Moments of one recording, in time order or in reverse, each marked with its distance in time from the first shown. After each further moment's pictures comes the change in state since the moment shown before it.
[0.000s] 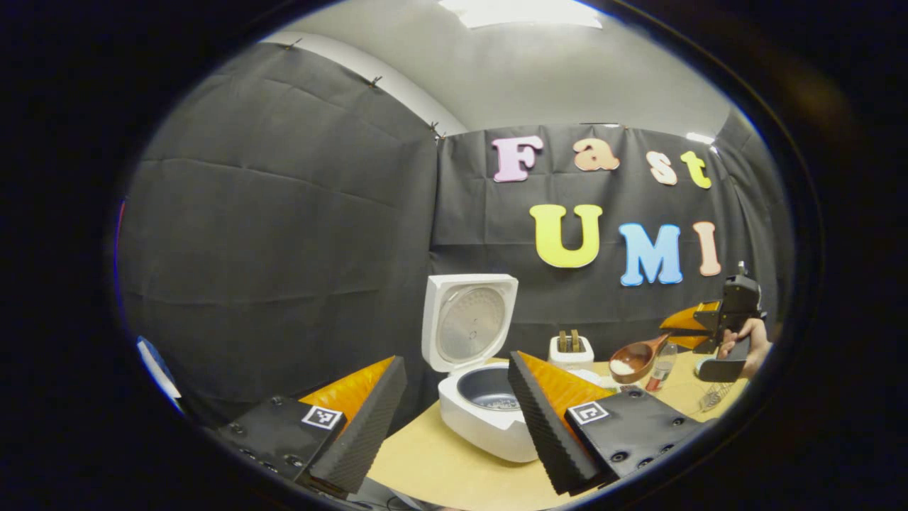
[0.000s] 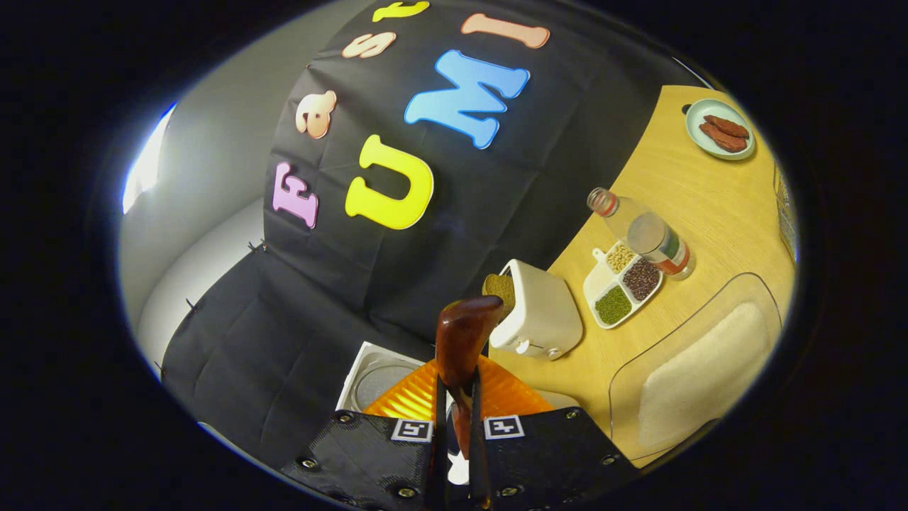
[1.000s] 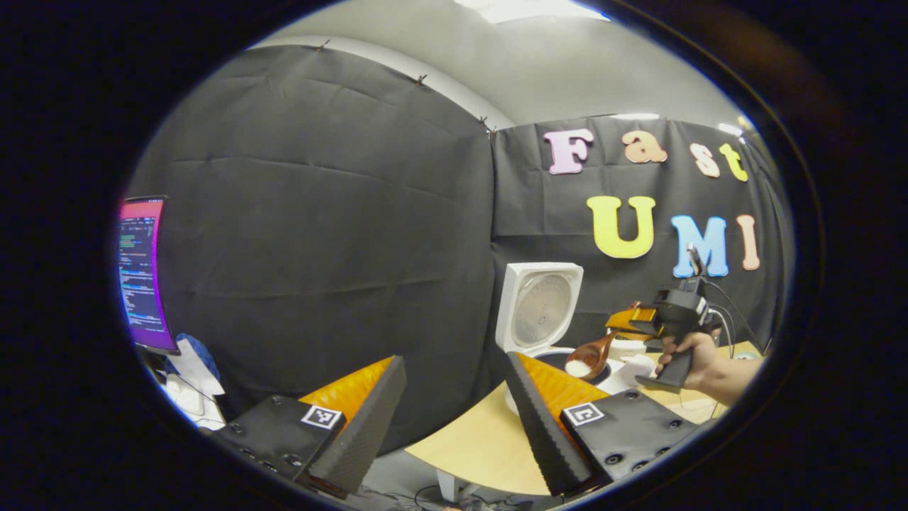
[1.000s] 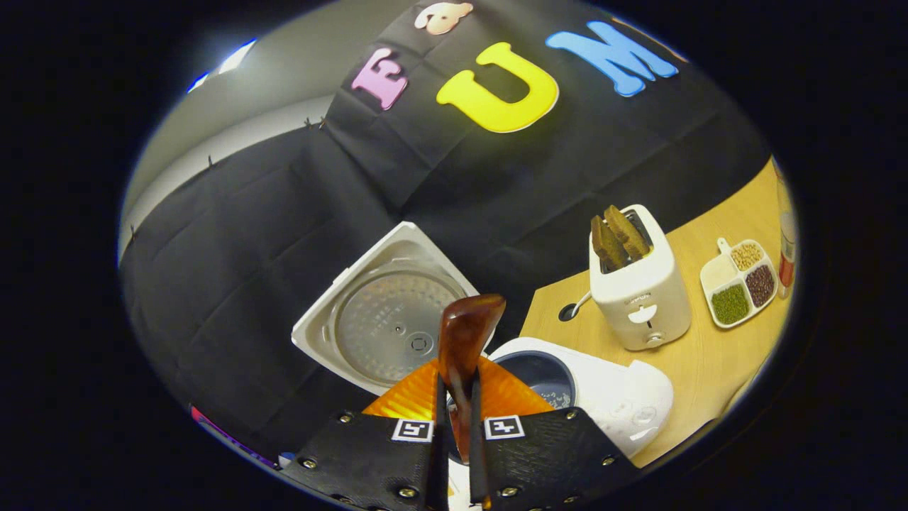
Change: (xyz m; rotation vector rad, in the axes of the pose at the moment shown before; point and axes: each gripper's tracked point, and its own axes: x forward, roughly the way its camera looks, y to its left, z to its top) left arm -0.058 0.083 -0.002 0.016 0.030 0.222; right arm 0.139 0.066 -0.167 -0.494 0.197 0.105
